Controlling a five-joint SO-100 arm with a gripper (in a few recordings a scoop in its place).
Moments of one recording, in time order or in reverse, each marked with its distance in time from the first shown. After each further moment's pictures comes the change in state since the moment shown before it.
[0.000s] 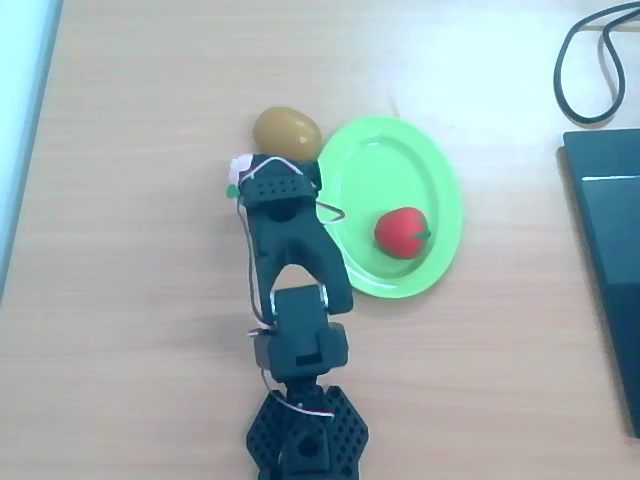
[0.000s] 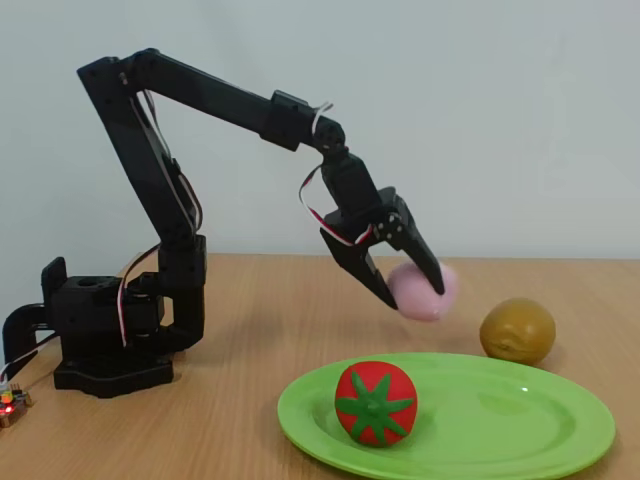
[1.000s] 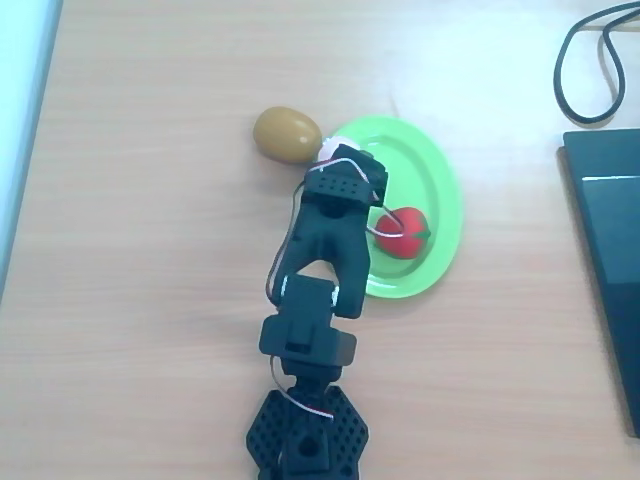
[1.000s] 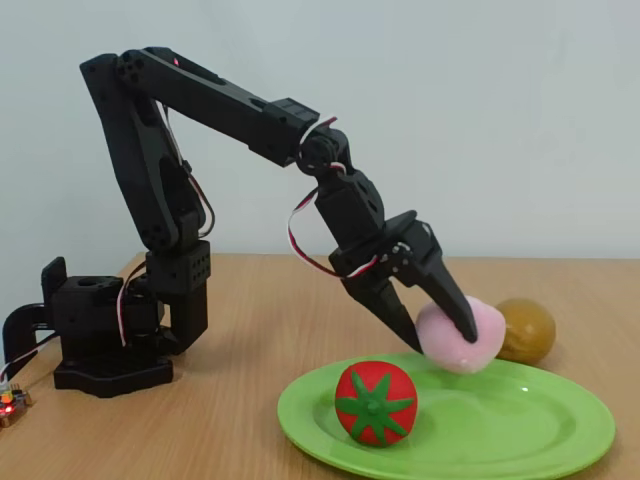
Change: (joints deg) arm 21.5 -4.9 -0.6 -6.7 -0.3
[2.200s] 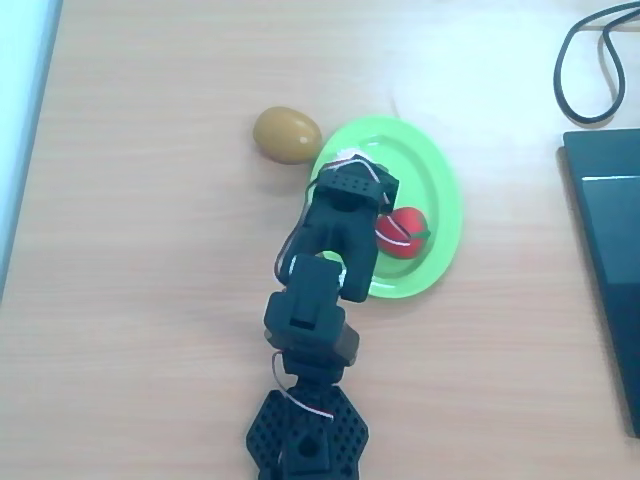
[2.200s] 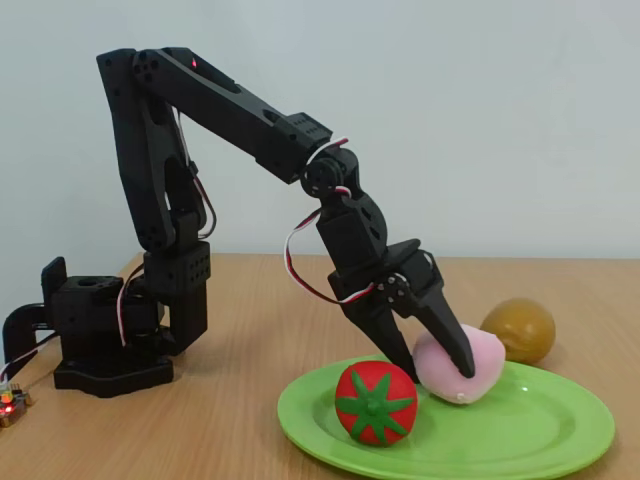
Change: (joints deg) arm 2.7 -6.3 -1.1 -1.1 1.9
